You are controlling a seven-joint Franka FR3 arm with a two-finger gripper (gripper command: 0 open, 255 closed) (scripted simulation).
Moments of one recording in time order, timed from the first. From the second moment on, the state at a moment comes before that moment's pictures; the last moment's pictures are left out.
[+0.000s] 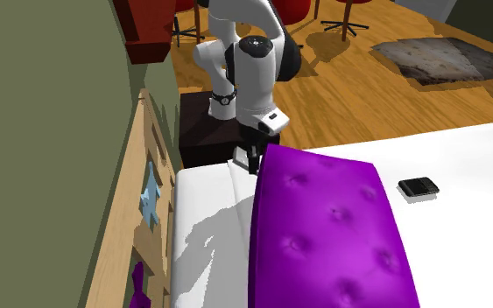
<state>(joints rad) 0.23 0.32 -0.22 -1.68 0.07 1.99 -1.44</state>
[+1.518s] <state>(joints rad) 0.56 0.37 -0.06 -1.60 0.02 1.96 -0.94</state>
